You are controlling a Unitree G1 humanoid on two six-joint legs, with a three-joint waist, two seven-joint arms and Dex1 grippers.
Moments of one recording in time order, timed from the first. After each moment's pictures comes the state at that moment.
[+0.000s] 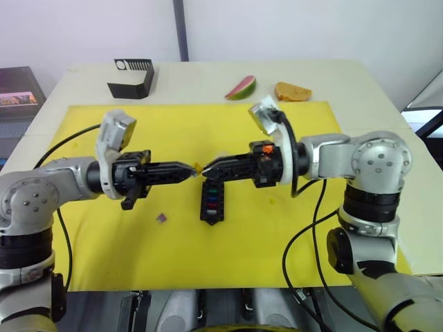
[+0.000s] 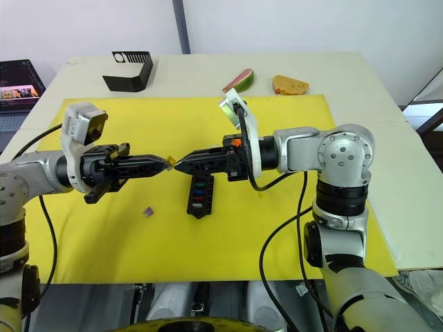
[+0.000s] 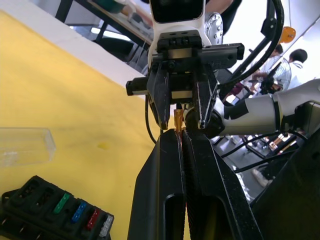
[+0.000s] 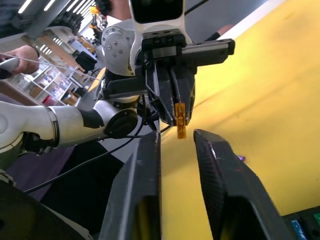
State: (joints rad) left arm -0.49 0.75 0.25 -0.28 -1.17 1.17 -1.03; right arm -0.87 -0.32 -0.17 -0.21 1.16 1.59 0.60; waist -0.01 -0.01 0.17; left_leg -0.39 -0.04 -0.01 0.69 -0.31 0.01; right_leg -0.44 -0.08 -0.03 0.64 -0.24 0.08
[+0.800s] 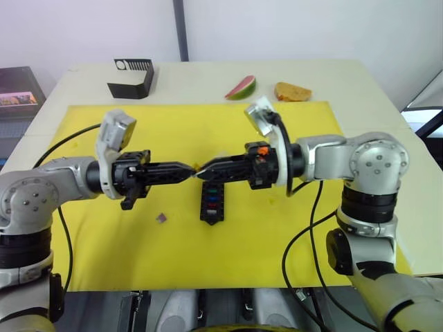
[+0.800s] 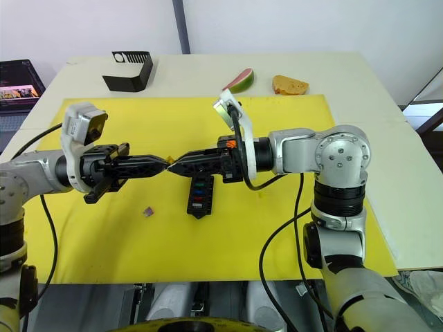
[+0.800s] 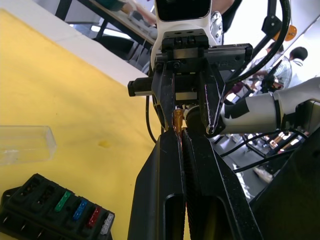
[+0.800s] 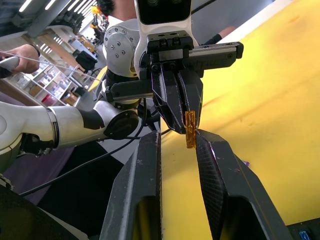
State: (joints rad) left arm -0.49 0.76 0.24 -0.27 -1.17 1.16 -1.03; right arm -0.86 -0.32 -0.13 -0.22 1.23 1.55 0.53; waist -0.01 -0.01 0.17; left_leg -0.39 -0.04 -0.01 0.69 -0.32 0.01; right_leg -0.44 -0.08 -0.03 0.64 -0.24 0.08
